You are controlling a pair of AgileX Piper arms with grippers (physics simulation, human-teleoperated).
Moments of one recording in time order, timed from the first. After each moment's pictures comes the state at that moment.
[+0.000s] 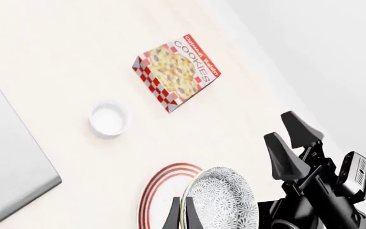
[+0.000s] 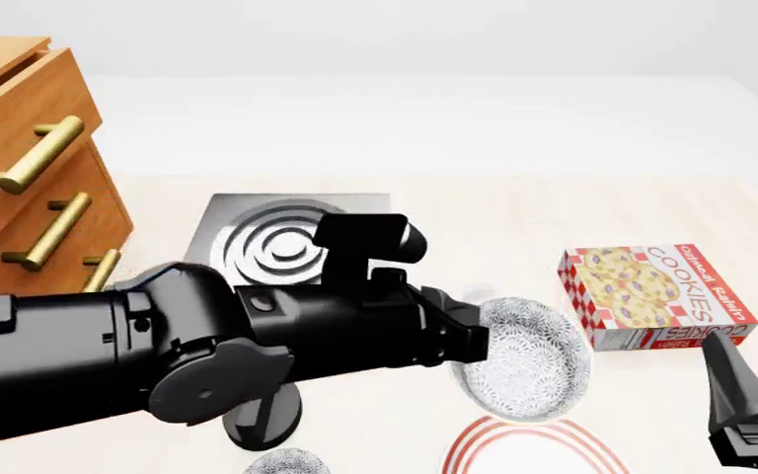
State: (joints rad) left arm -1.05 1.42 -0.92 0.08 -0.60; right arm 0.00 0.00 0.00 0.00 0.00
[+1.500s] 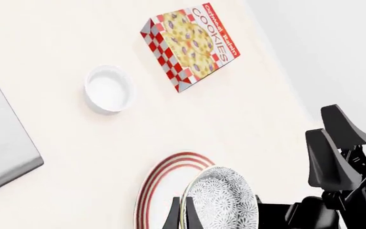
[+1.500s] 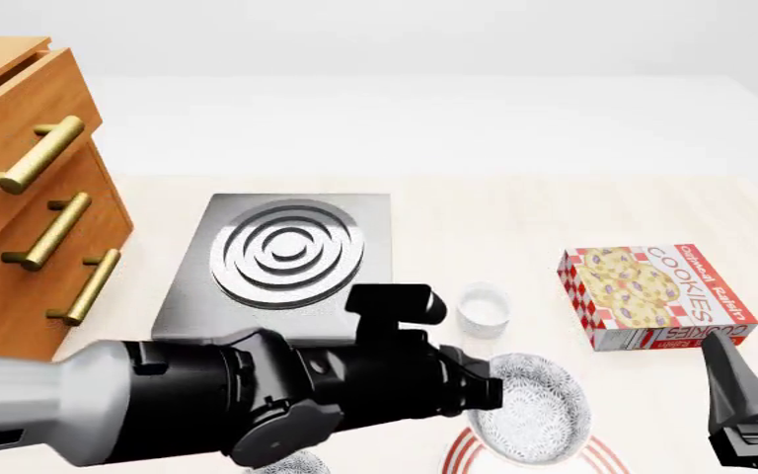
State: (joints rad) left arm -1.08 1.60 -0.83 -0.13 -0.73; right arm 0.01 0.00 0.00 0.00 0.00
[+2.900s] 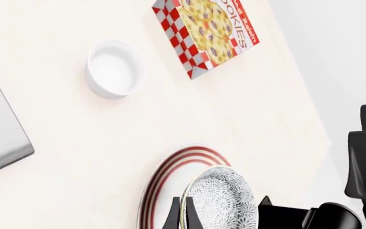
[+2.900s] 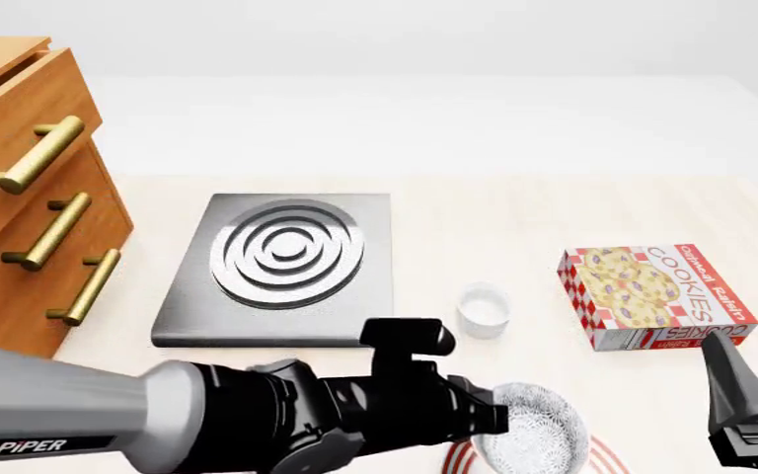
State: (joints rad) left arm -1.10 1.73 -0.81 -0.23 -0.79; right arm 0.01 0.00 0.00 0.00 0.00
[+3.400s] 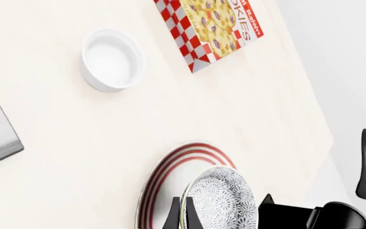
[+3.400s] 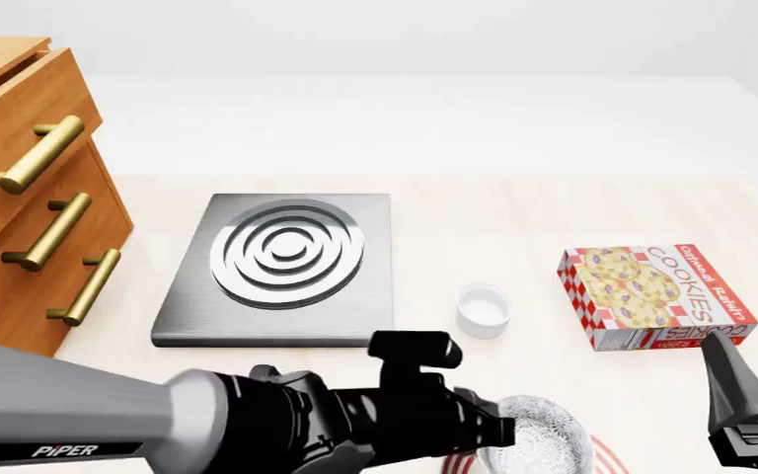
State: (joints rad) left arm -1.12 1.78 -0.82 -0.26 -0.81; right arm 0.01 0.00 0.00 0.00 0.00
